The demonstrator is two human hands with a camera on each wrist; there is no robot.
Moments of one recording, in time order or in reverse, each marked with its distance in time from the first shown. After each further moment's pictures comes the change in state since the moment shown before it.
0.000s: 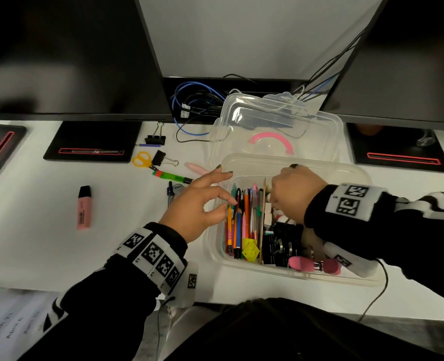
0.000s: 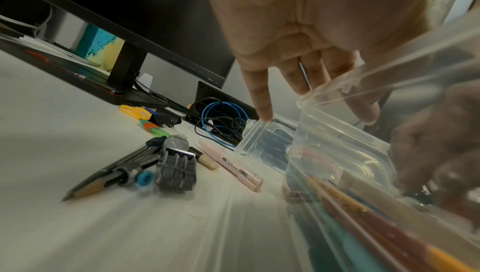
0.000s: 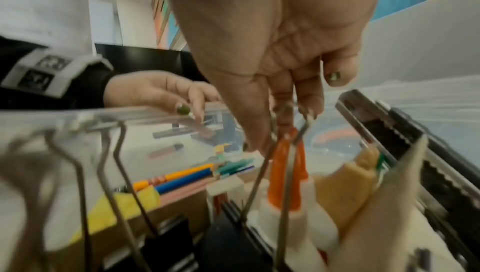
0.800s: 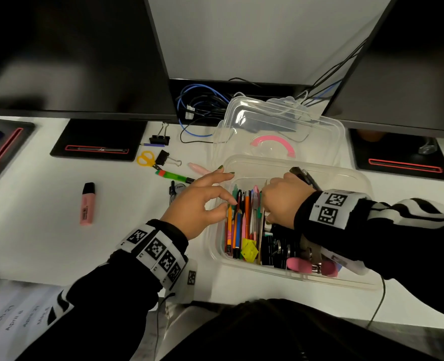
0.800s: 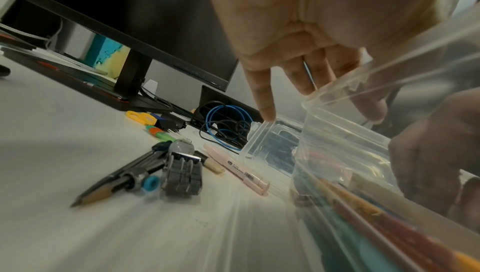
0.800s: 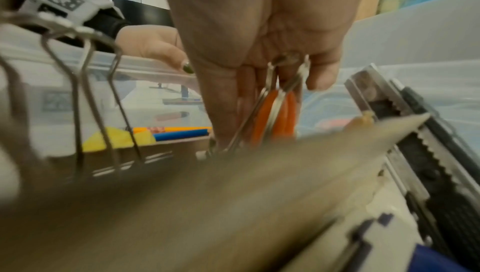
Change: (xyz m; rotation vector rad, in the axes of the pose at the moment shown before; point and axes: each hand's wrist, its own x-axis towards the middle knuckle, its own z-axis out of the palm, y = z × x) left_hand 0.000 0.000 0.001 0.013 0.016 0.011; right_hand 0.002 -0.012 -0.001 0.000 -0.028 -0.069
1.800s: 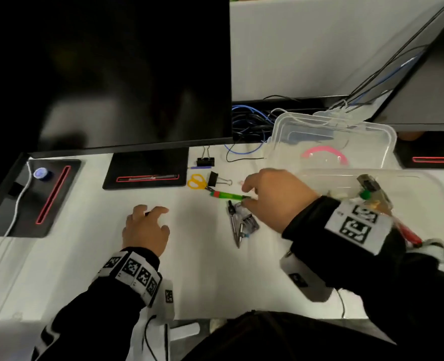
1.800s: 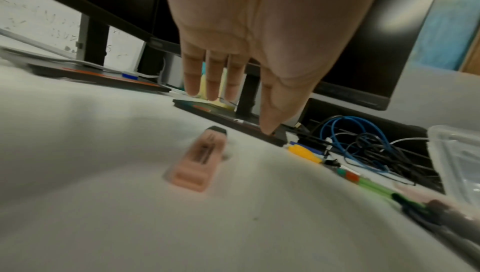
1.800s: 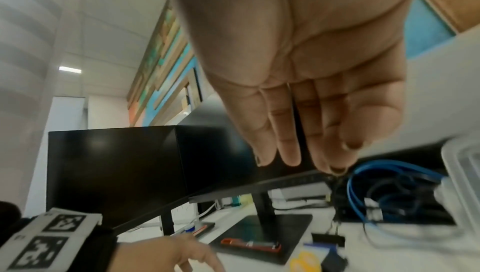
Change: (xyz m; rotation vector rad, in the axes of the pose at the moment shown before) left_hand -0.073 -0.140 -0.152 0.549 0.146 -0.719; right_hand 0.035 -0.128 -0.136 0.625 0.242 0.309
